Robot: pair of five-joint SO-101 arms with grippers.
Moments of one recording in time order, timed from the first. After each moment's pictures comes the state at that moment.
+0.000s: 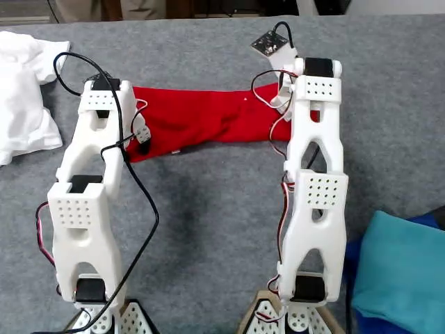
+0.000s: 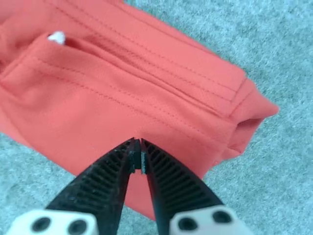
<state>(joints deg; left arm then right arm) -3.4 37.5 -22.8 82.8 22.7 0.6 57.7 -63.0 87.4 32.7</state>
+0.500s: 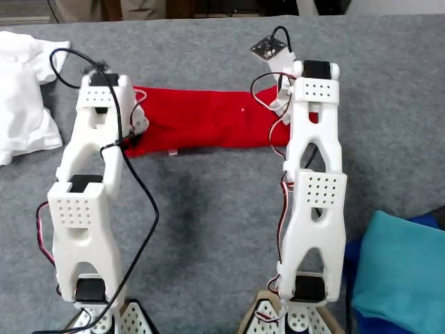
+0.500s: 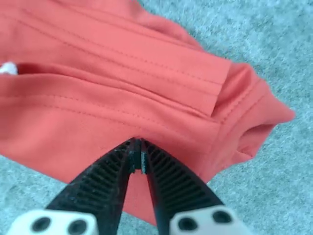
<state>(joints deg) -3.4 37.6 -30.5 83.4 22.7 0.6 59.6 -63.0 87.4 32.7</state>
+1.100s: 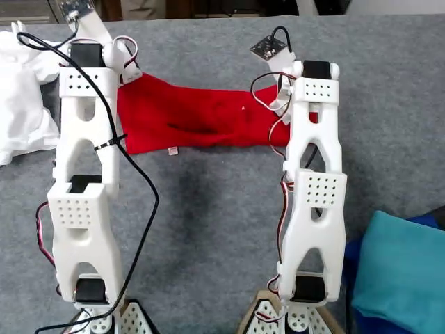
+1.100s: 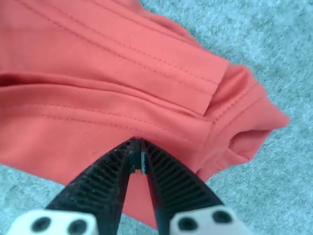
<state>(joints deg) -3.4 38.7 -54.8 80.7 18.0 0.6 59.6 -63.0 87.4 32.7</state>
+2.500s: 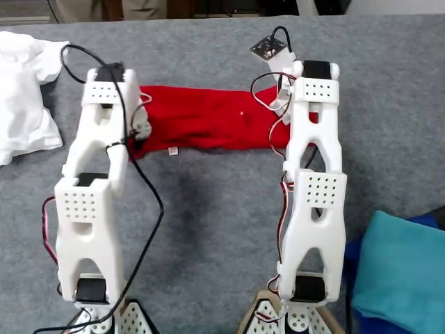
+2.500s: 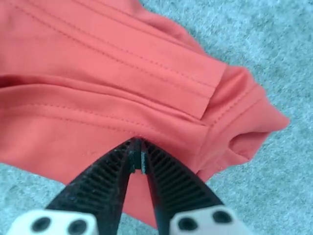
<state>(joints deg) -3.4 42.5 -37.0 92.1 12.2 0.6 59.6 -63.0 87.4 32.7</state>
